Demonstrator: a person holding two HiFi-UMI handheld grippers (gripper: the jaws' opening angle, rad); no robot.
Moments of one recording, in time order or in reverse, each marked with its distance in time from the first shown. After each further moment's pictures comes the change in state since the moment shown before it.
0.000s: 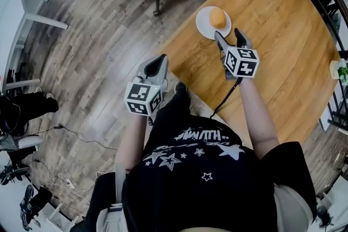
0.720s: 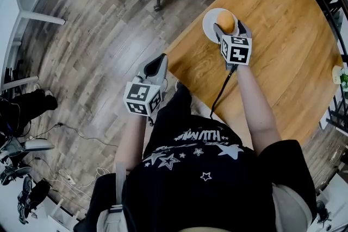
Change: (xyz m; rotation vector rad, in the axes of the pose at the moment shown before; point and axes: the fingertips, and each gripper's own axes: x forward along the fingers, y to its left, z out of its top) left arm 0.018 0.037 -0.011 -0.044 0.042 -0.003; right arm 0.076 -0.014 -0.009 -0.116 0.126 -0.128
